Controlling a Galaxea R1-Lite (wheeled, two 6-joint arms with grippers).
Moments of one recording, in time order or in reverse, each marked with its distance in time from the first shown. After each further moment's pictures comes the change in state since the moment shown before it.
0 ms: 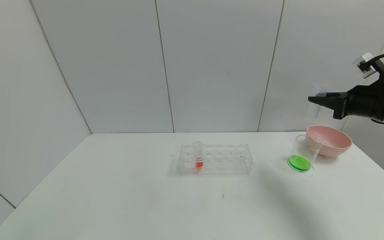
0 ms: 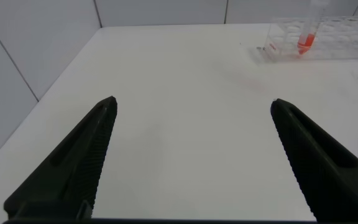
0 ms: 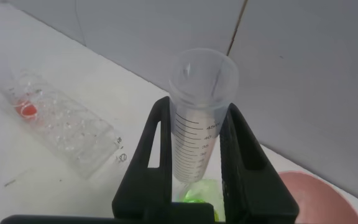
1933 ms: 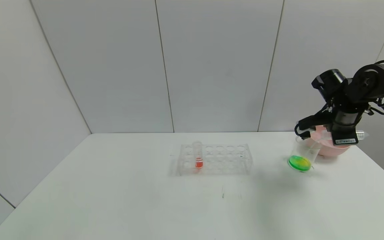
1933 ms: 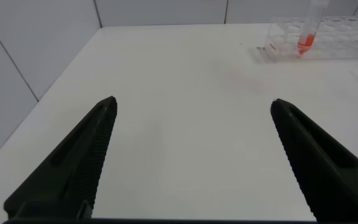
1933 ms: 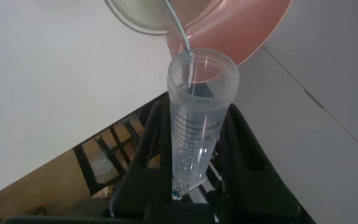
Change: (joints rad) left arm 0.000 0.000 0.000 0.000 0.000 0.000; right arm 0.207 0.378 -0.811 1.332 -1.164 -1.115
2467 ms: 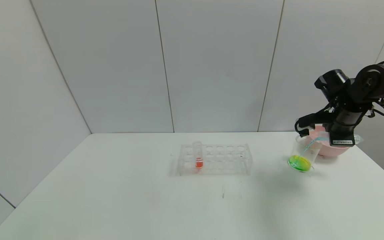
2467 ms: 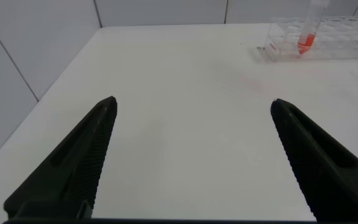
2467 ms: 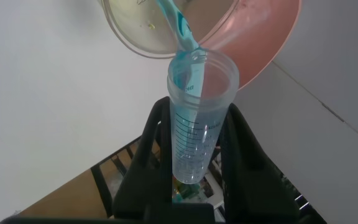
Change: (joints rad) left arm 0.000 0.000 0.000 0.000 0.000 0.000; right arm -0.026 0.001 0.000 0.002 0.109 0.063
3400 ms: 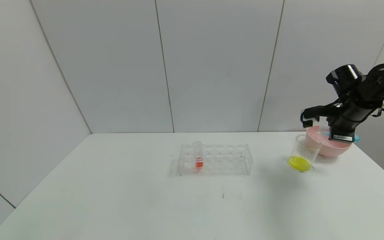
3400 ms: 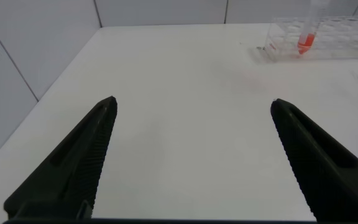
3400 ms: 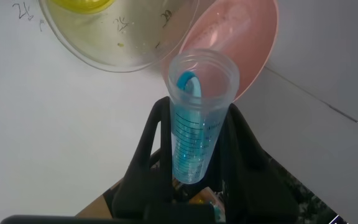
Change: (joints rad) left arm 0.000 0.000 0.000 0.000 0.000 0.000; right arm -0.057 -0.007 0.000 -0.077 0.133 0.054
